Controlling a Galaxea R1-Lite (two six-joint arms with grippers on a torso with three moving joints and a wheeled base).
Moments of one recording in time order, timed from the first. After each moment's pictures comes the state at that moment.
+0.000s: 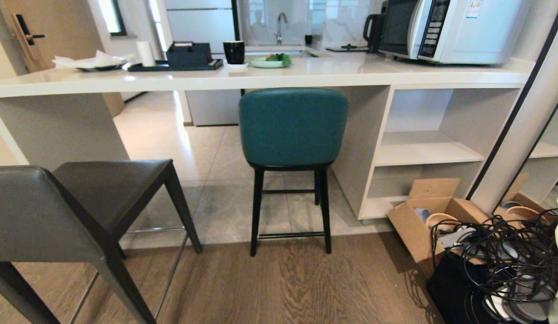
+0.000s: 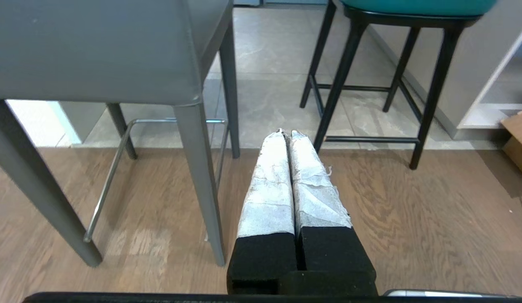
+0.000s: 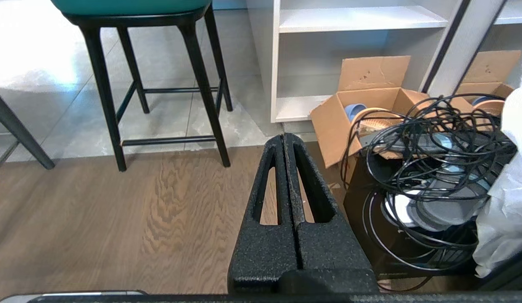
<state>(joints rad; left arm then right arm) 0.00 0.00 -0.01 0.02 0.01 -0.02 0.00 0.00 0.00 0.00 0.00 -0.02</state>
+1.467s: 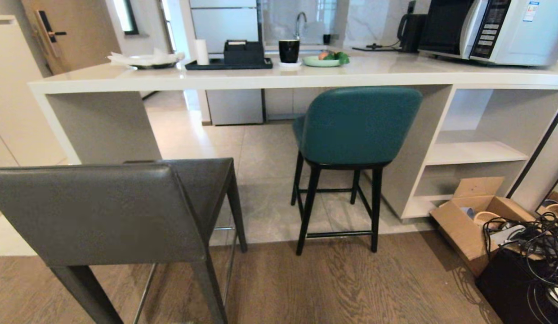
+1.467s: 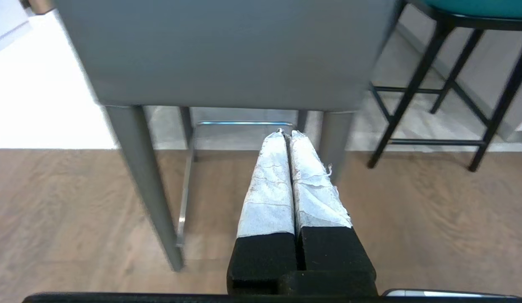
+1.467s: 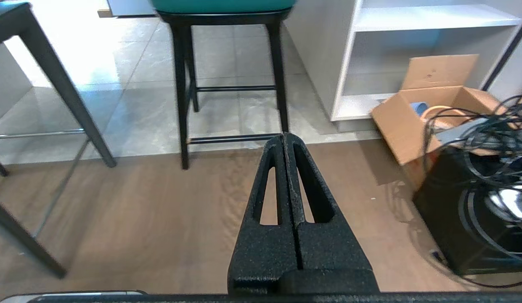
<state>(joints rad) 0.00 0.00 -0.01 0.02 0.01 -0.02 0.00 0.00 0.00 0.00 0.00 -0.02</state>
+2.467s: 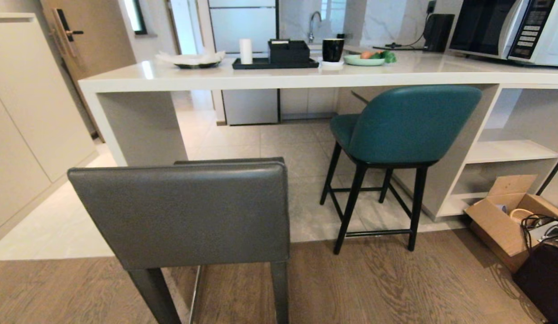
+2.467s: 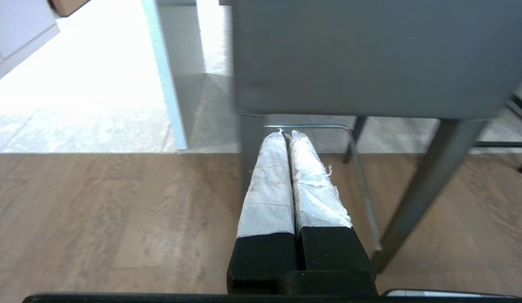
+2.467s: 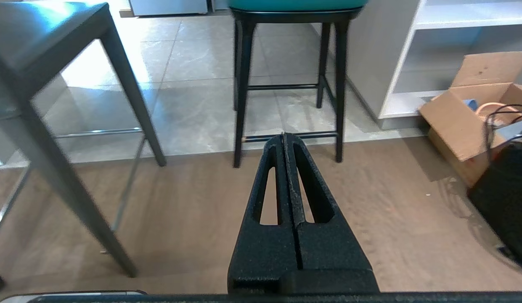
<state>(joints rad) 0.00 0.00 -0.01 0.02 0.01 -0.02 0.00 0.00 0.00 0.00 0.00 -0.02</state>
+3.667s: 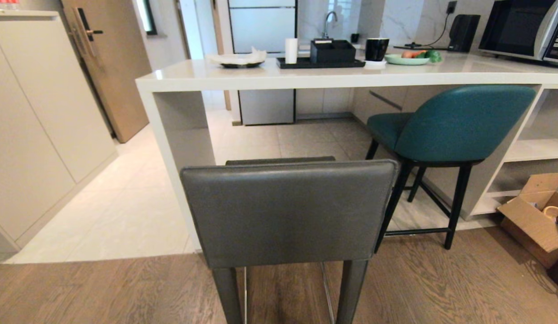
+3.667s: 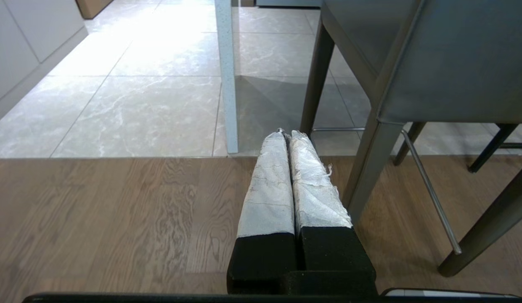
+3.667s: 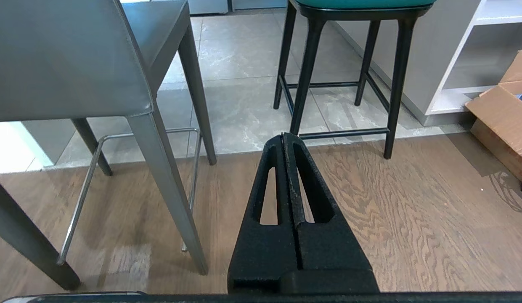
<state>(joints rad) 0.00 0.00 -0.01 0.02 0.01 -0.02 0.00 0.00 0.00 0.00 0.00 -0.02</state>
